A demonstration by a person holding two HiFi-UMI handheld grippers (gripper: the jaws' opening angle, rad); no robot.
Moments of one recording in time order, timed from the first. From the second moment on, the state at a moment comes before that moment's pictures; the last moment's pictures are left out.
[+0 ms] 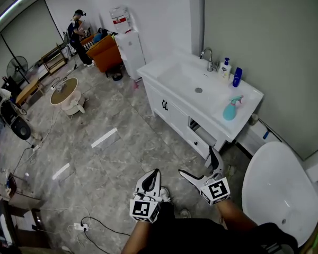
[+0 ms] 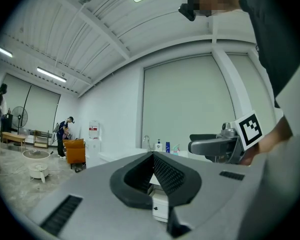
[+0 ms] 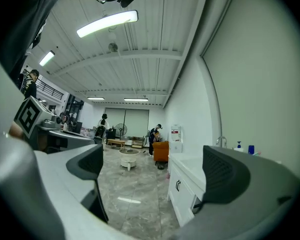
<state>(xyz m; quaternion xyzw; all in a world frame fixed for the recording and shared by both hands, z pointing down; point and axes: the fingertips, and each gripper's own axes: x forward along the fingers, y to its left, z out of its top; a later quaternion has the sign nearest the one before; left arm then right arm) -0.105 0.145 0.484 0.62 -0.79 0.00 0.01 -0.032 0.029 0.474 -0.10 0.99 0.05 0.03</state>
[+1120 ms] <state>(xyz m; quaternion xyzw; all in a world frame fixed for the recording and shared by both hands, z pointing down) -0.275 -0.041 0.486 0.72 -0.69 0.00 0.02 -0.177 -0.145 0.486 -0.24 0.97 0.04 -0.01</state>
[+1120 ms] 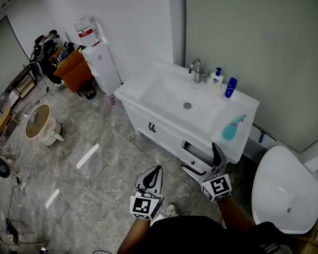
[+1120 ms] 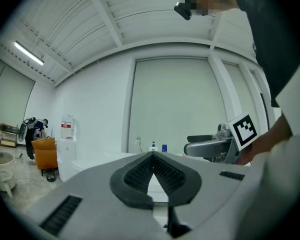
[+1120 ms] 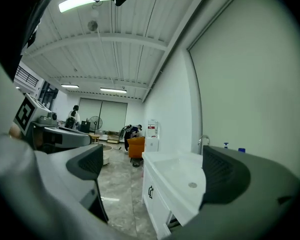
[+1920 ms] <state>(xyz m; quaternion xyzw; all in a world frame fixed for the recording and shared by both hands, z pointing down) -0.226 -0.155 0.492 0.81 -0.59 0.00 0.02 -0.115 -0.223 0.492 -0.36 0.93 0.04 -0.02</state>
